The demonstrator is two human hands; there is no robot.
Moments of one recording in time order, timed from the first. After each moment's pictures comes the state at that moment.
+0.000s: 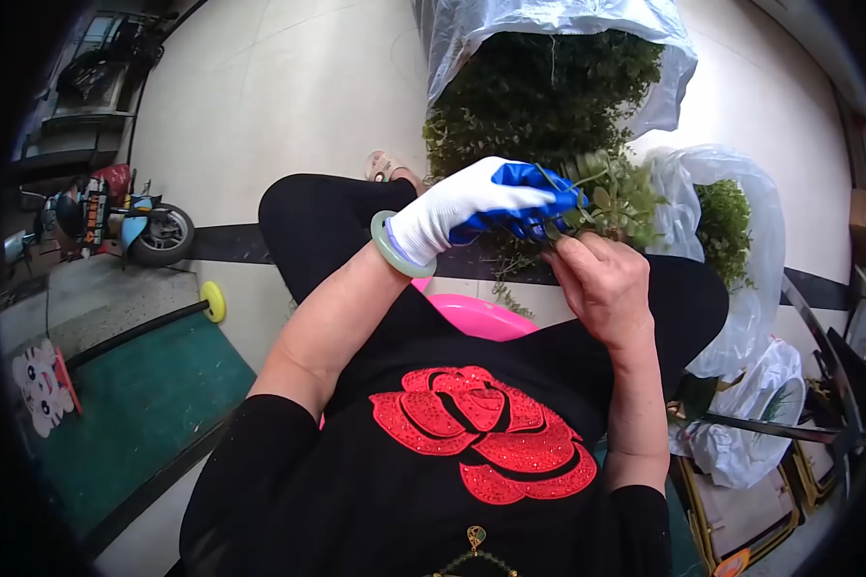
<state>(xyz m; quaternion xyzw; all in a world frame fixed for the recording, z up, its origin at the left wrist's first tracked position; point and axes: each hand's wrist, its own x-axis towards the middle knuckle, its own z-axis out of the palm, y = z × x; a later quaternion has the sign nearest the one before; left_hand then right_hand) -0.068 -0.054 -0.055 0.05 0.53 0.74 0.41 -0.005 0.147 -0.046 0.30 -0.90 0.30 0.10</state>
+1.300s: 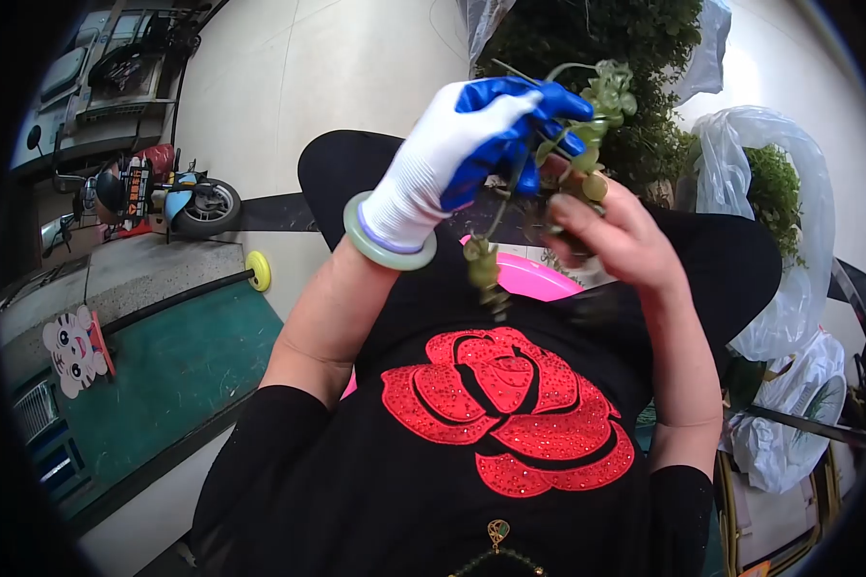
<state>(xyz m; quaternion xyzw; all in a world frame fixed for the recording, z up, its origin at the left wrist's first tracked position) -0.029 -0.070 0.010 0.00 0.60 0.76 0.26 0.005 0.125 -0.042 0.13 -0.54 0.75 -0.36</state>
